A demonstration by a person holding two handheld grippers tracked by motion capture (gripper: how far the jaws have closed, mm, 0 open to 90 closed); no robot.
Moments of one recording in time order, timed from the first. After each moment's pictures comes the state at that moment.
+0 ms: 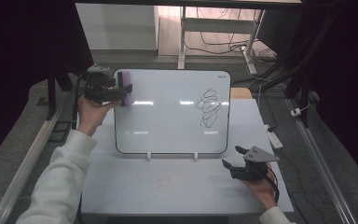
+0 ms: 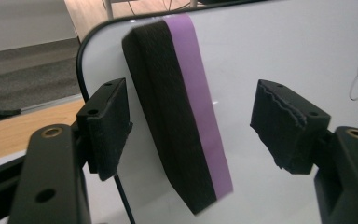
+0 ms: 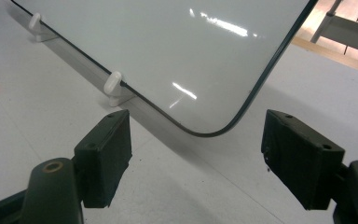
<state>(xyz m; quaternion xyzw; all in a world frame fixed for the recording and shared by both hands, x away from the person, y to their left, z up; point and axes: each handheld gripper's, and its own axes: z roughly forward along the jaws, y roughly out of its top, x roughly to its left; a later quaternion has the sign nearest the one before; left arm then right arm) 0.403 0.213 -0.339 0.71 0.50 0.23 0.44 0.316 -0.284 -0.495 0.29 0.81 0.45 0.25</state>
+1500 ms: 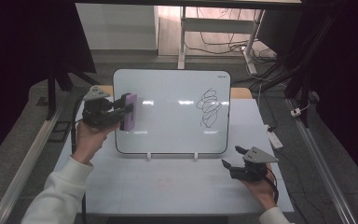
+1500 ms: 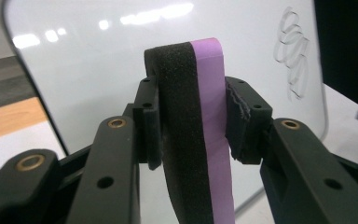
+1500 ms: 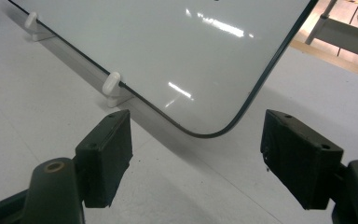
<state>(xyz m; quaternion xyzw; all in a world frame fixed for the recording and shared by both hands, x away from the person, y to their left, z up) 0.332 0.197 -0.356 0.73 0.45 0.21 0.47 0.314 -0.281 -0.494 0.29 0.80 0.45 0.26</state>
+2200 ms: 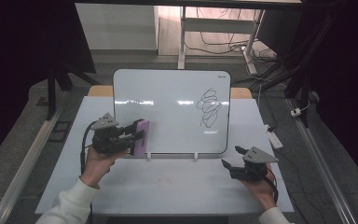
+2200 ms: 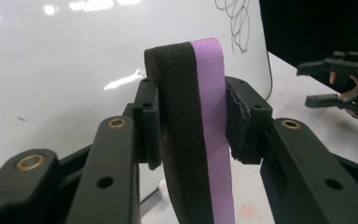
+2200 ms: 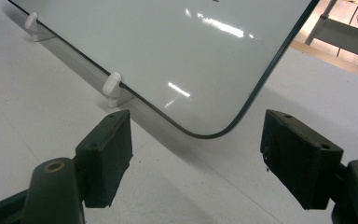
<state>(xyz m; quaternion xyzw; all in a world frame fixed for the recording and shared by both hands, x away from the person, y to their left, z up) 0.297 0.177 -0.409 0.75 0.41 0.14 0.50 0.313 -0.281 -0.494 0.29 0.80 0.45 0.26</state>
